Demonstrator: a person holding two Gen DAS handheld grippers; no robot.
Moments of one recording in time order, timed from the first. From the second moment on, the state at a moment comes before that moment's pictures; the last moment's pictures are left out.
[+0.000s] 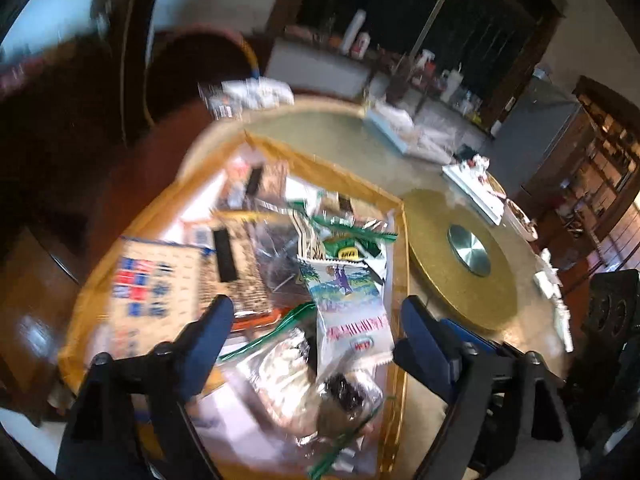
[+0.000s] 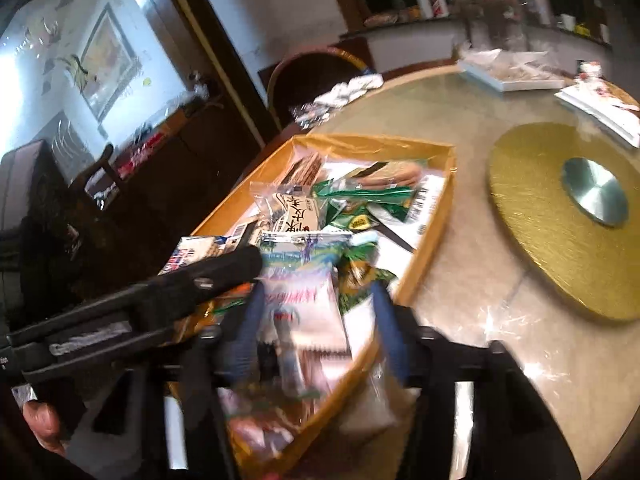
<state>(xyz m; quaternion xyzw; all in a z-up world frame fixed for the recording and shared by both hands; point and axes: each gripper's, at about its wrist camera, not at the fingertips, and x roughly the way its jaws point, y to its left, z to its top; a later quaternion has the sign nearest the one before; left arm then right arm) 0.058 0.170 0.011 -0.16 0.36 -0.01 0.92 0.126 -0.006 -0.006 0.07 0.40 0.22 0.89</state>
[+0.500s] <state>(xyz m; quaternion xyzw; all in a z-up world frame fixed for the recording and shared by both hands) -0.015 0.139 0.040 -0.02 0.33 0.14 0.93 0.055 -0.031 0.013 0.06 0.38 0.18 0.90</state>
